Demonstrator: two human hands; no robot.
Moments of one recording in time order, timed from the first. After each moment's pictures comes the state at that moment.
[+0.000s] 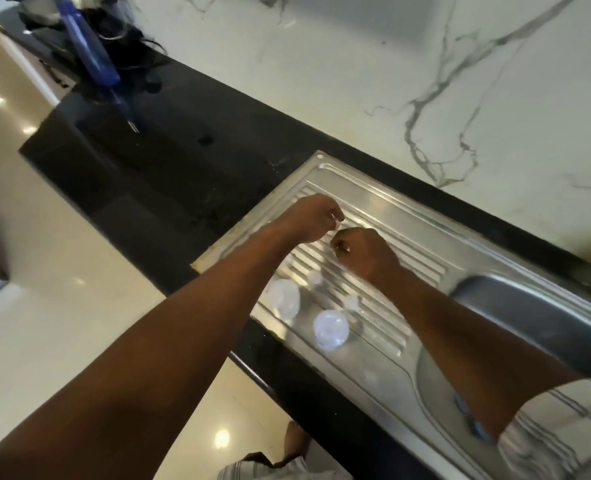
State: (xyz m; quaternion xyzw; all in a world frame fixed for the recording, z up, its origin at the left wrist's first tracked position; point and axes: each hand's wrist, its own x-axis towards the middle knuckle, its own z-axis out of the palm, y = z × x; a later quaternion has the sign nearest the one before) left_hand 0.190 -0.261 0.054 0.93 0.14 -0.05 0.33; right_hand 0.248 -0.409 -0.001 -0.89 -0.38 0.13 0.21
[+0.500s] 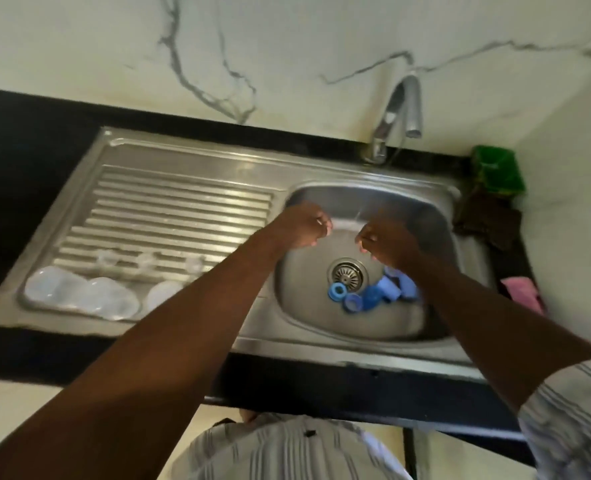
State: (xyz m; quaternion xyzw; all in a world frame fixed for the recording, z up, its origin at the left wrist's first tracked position) left_hand 0.229 -0.555 0.007 0.87 -0.05 -0.24 0.43; right_hand 0.232 -0.770 -0.023 -0.97 -0.07 0.16 0.19
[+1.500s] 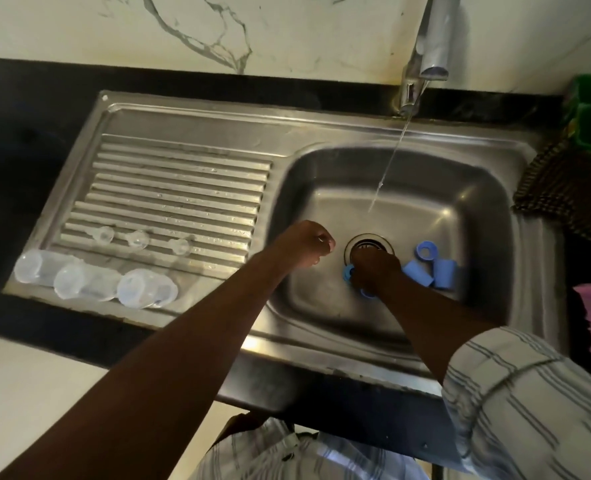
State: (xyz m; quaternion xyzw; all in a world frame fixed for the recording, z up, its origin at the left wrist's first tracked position) left_hand 0.217 -0.592 -0.072 0.85 0.12 -0.32 0.41; right_hand 0.231 -0.763 -0.180 -0.93 -0.16 0.34 0.00
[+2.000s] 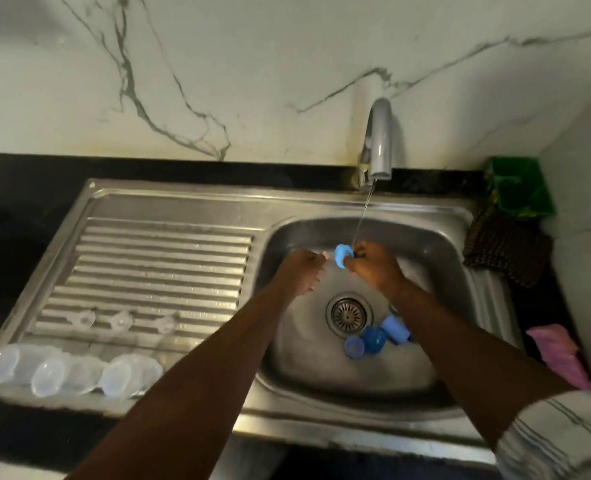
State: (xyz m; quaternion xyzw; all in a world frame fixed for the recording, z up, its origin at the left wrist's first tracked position) left_hand 0.273 -0.616 -0.052 0.77 0.19 -0.28 0.54; right_hand 0.302 -0.783 -0.100 -0.88 0.09 0.17 0.43
